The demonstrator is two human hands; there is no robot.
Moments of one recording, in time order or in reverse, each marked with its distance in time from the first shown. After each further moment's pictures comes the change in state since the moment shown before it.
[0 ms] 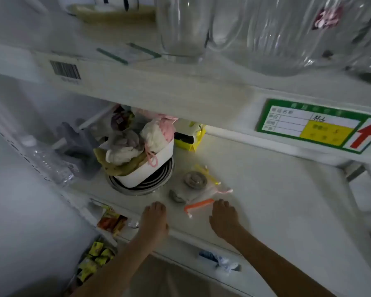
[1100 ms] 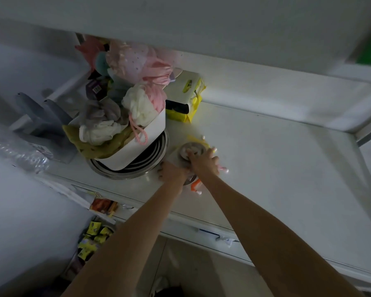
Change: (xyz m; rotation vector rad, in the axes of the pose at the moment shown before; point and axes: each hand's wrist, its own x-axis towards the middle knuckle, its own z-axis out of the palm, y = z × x) left_hand 0.127 0.048 0.000 -1.180 -0.071 -0.740; right_hand 0.106 -0.054 -0.022 1.021 0.084 0.592
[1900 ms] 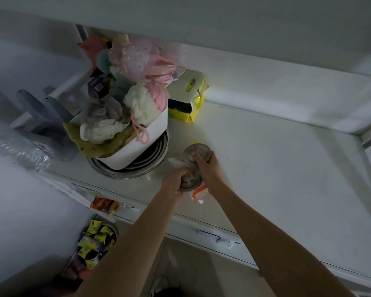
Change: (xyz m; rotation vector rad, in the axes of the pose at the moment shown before) left_hand -0.038 -0.016 -0.027 -0.837 -0.556 -0.053; right_hand -0.010 0.020 -0.009 0.449 -0.101 -0.214
